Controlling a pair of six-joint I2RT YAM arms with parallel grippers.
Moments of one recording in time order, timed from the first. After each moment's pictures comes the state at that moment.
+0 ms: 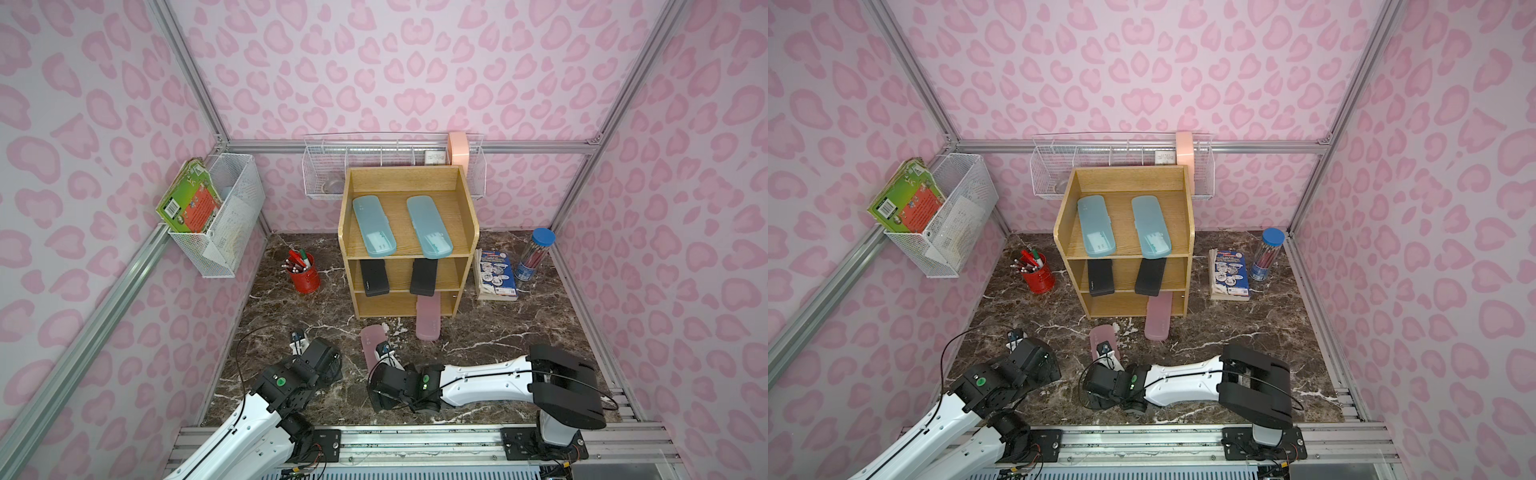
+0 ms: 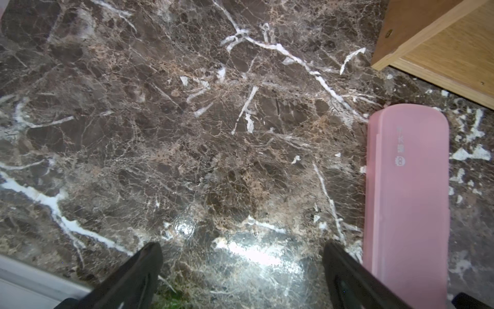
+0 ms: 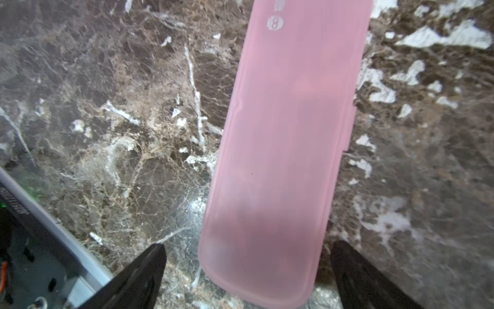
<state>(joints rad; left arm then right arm) -0.59 0.68 0.57 -1.08 -0.38 -0.94 1.40 1.80 1.05 -0.28 0.27 0.79</state>
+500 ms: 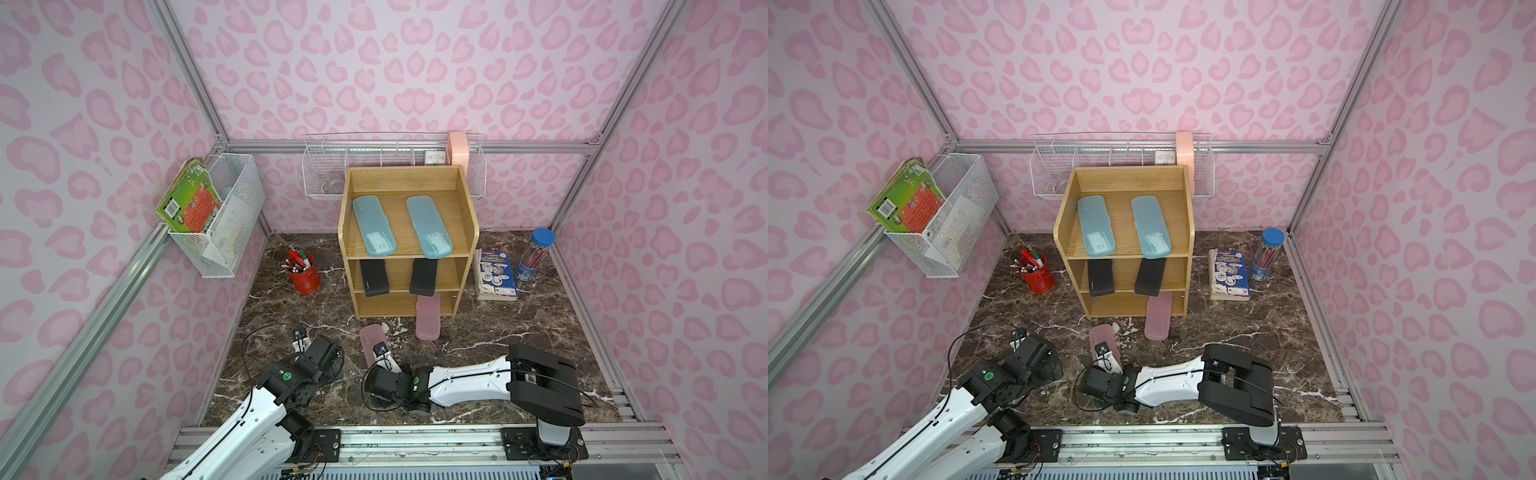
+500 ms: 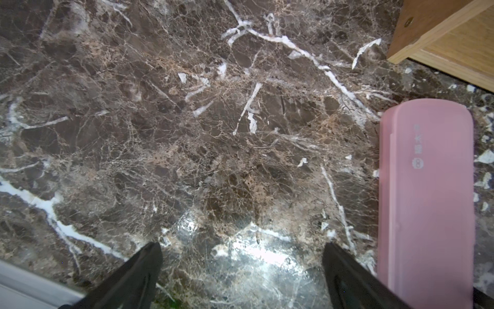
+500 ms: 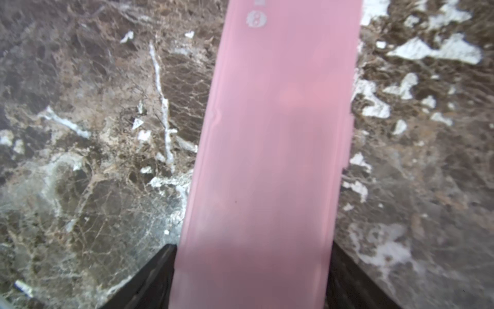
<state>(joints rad) -0.57 0.72 0.56 -1.04 -0.38 -0.91 1.41 1.88 1.05 -0.22 0.36 0.79</state>
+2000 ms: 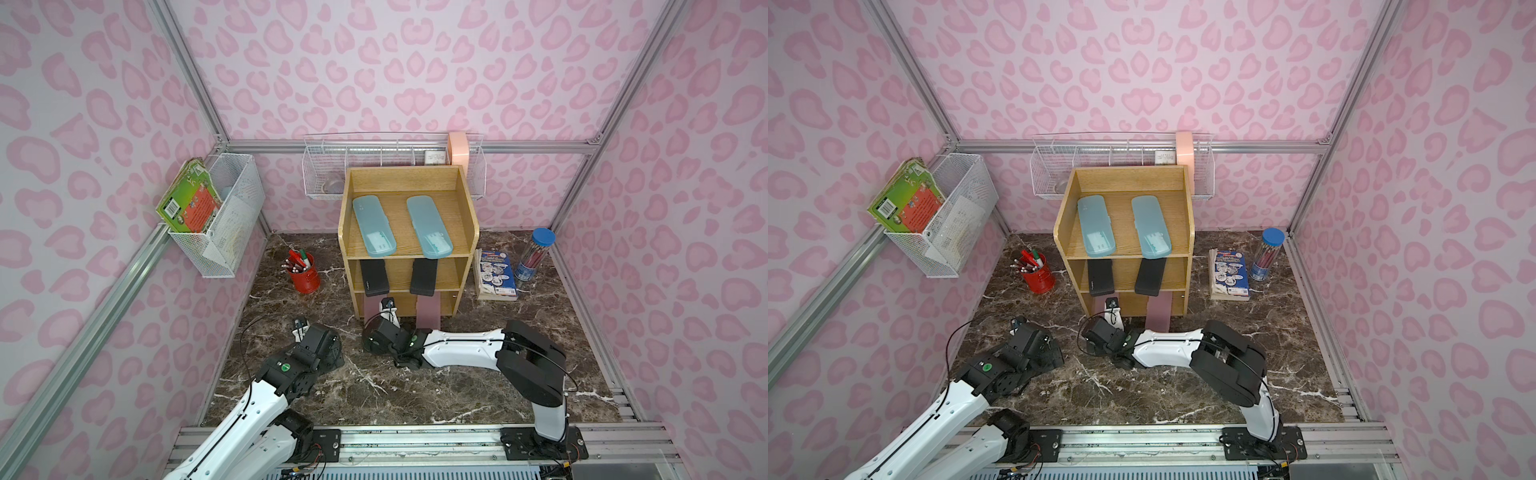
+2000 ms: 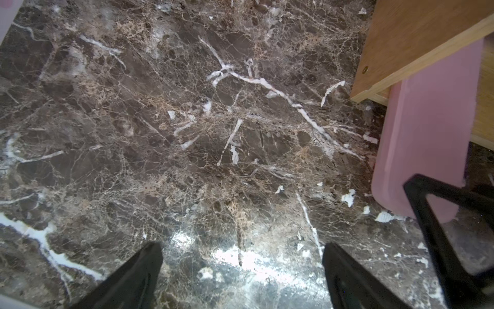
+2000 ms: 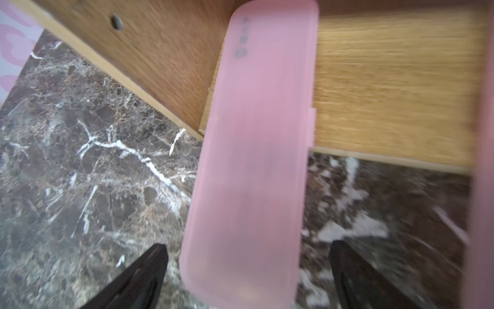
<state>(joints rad) -0.48 0.77 0.61 -0.95 -0.35 -0.81 1.19 1.93 1.22 -0.14 0.42 0.82</state>
